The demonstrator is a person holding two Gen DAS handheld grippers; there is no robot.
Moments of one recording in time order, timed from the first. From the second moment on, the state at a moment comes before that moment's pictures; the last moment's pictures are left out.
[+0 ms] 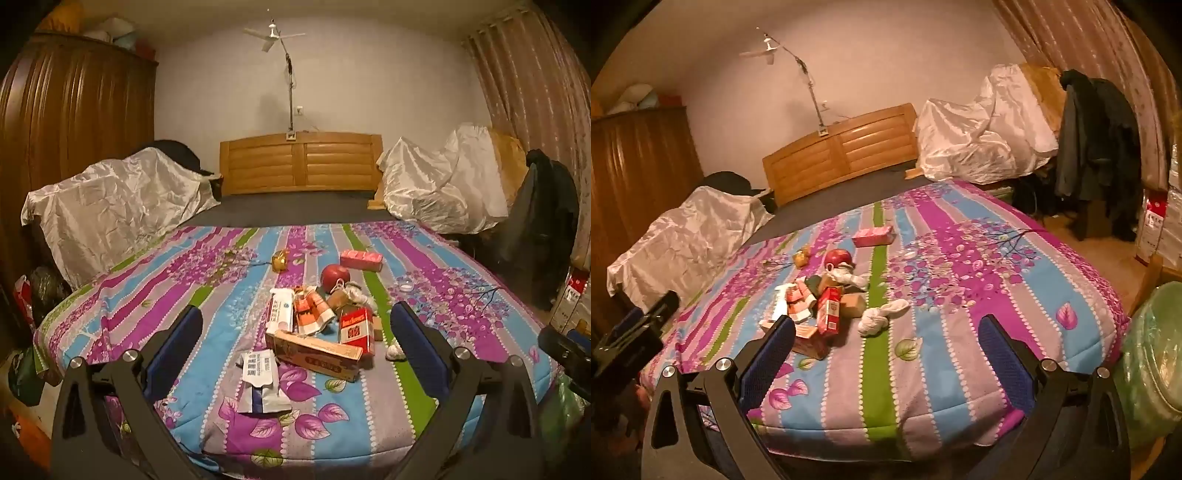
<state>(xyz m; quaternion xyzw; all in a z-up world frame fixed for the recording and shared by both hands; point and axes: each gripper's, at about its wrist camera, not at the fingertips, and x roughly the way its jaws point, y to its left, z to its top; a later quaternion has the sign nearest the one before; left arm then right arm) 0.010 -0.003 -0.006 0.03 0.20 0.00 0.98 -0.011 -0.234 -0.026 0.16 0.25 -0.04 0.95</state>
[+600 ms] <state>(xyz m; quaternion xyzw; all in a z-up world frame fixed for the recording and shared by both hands) 0.021 -0.004 -0.017 0.04 0.23 0.02 0.97 -0.014 -0.225 -0.028 0.15 0.26 -0.06 0.95</state>
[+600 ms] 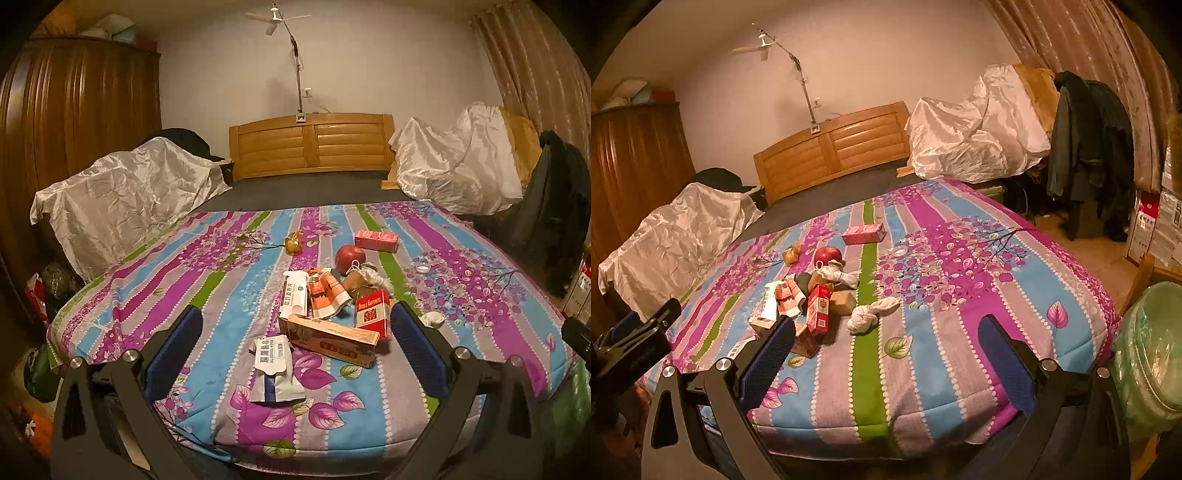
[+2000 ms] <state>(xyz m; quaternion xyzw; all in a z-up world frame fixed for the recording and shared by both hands) 0.060 0.115 -0.104 -0.01 0.38 0.01 0.92 0.063 -0.158 -0.083 0.03 0.36 0.07 0.93</state>
